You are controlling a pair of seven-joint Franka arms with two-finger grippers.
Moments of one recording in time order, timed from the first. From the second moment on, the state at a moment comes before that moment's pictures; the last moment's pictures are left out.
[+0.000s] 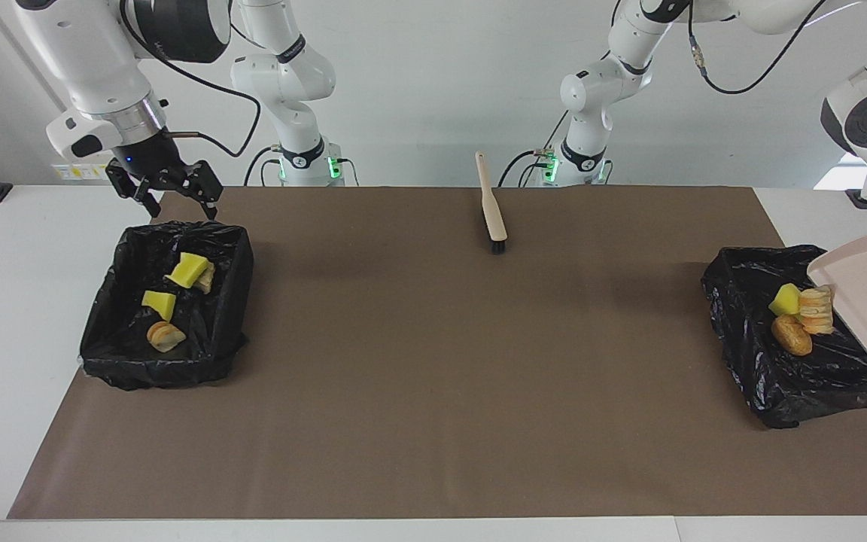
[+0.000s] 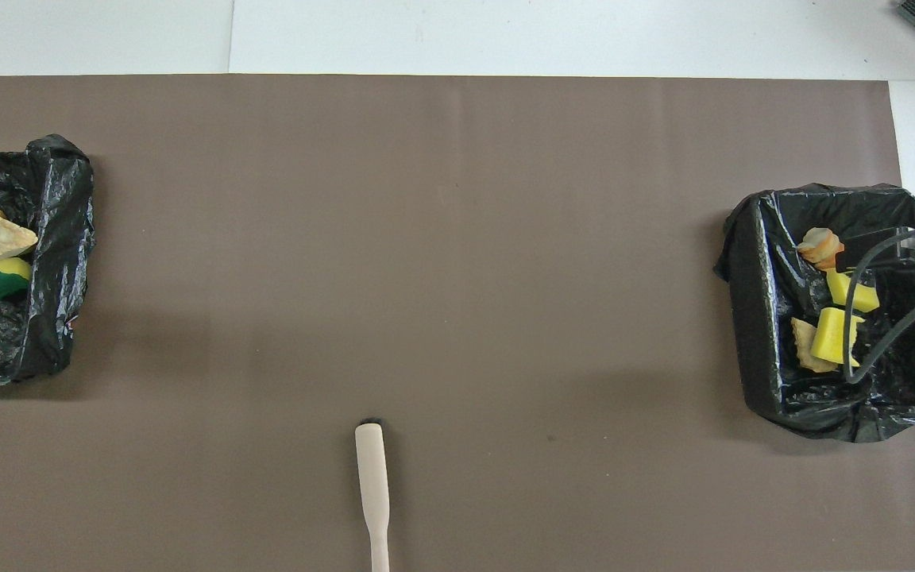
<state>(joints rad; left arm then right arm) 0.43 0.24 -0.32 -1.43 1.01 1.81 1.34 0.01 -0.04 -0.08 -1.68 0.00 1.67 0.00</state>
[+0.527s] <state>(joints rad) 0.46 0.18 -0.32 -1.40 0.69 1.64 1.04 0.01 -0.04 -0.08 -1.68 0.00 1.67 0.00</state>
